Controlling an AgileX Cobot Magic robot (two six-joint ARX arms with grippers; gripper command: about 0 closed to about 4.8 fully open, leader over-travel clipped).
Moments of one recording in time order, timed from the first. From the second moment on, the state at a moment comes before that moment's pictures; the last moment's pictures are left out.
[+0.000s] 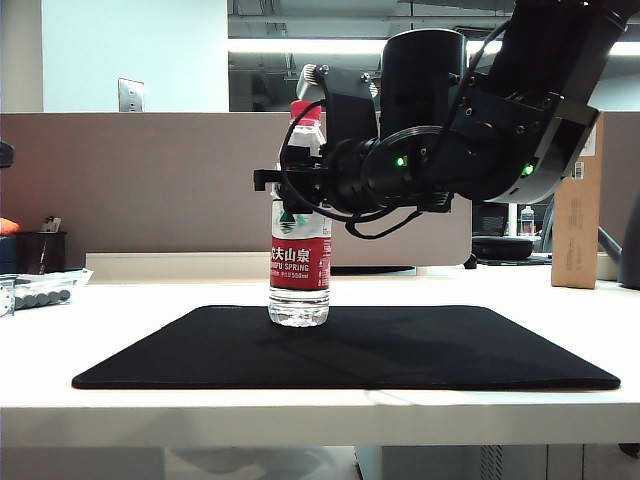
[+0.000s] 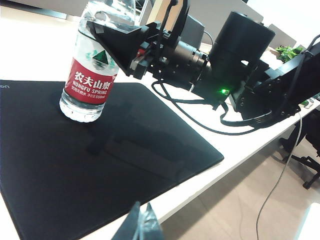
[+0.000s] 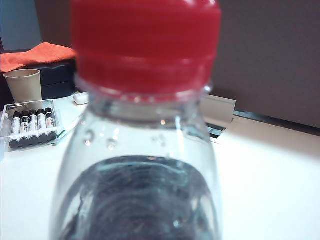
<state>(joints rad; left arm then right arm) -0.12 0.00 0.00 -0.06 0.72 -0.31 0.66 1.99 0.97 1.11 0.05 -0.03</state>
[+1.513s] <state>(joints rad) -0.12 0.00 0.00 -0.06 0.42 -0.22 0.65 1.43 0.92 1.04 0.05 -0.03</state>
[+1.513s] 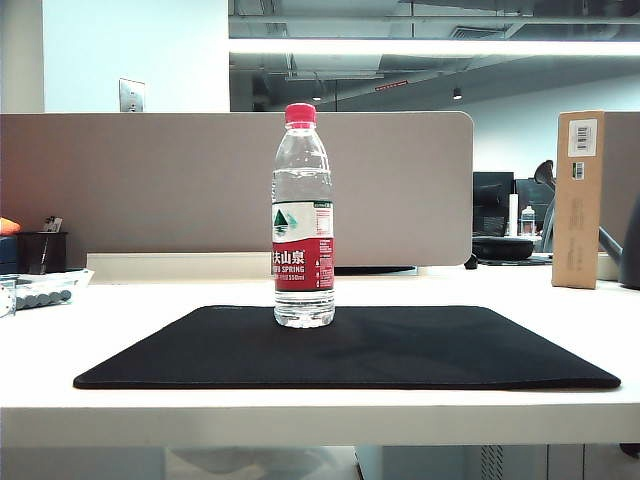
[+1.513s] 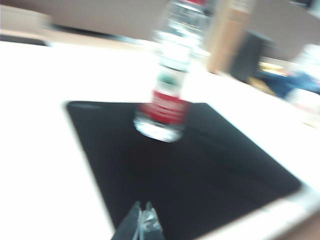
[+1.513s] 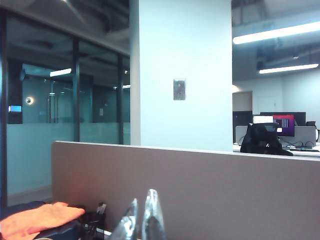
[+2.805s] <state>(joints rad) -0.12 0.00 0.00 0.11 0.05 0.04 0.64 0.46 0.63 -0.26 0.31 0.06</state>
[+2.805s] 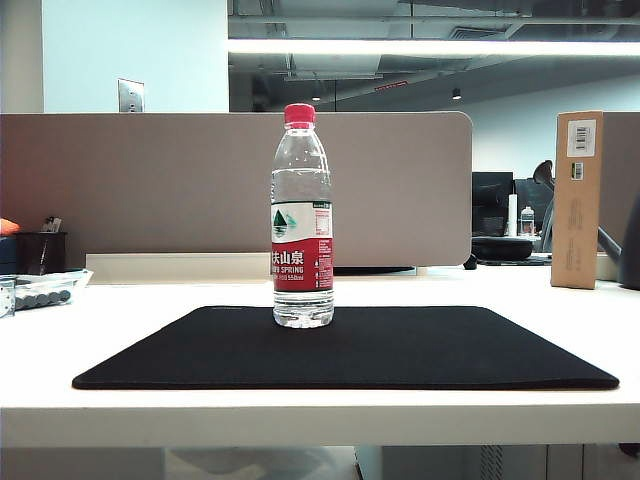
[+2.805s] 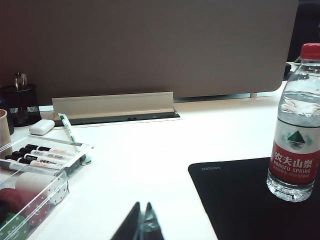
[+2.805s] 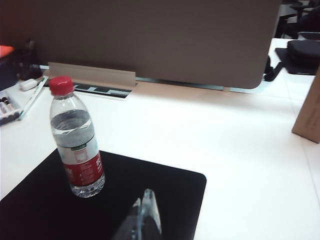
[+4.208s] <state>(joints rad) -0.12 0.00 0.00 0.09 0.06 0.04 0.02 0.00 0.01 -0.07 0.00 0.12</state>
